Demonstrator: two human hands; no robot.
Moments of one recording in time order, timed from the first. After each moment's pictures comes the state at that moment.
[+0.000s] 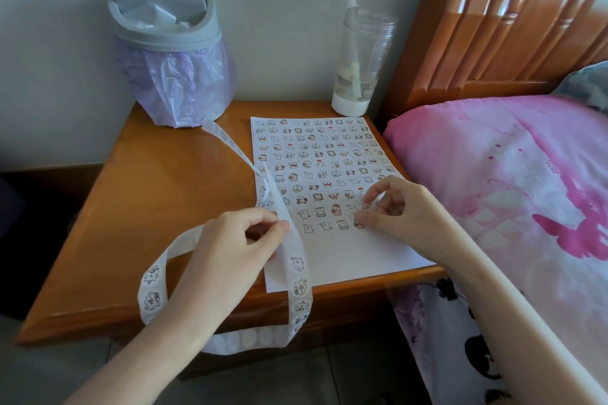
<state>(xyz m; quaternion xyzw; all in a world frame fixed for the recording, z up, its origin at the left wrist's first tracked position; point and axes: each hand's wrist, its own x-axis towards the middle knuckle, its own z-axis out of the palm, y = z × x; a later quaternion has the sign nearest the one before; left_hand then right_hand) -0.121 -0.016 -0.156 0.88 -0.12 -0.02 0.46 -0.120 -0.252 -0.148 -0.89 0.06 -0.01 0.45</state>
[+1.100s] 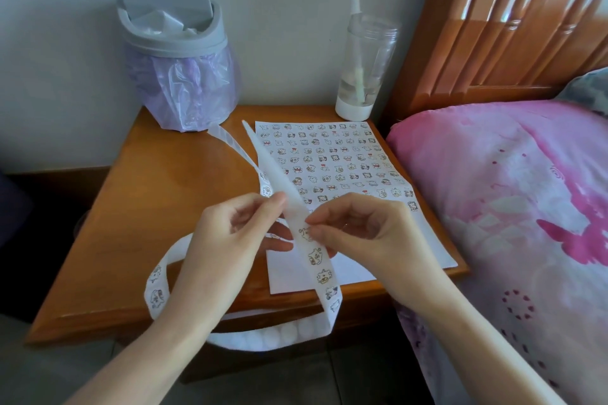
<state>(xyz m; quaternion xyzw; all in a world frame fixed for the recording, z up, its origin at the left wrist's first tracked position) -0.131 -0.019 -0.129 0.74 -0.04 -0.03 0.67 -0.153 -0.191 -0.127 -0.78 -0.11 -0.02 0.61</state>
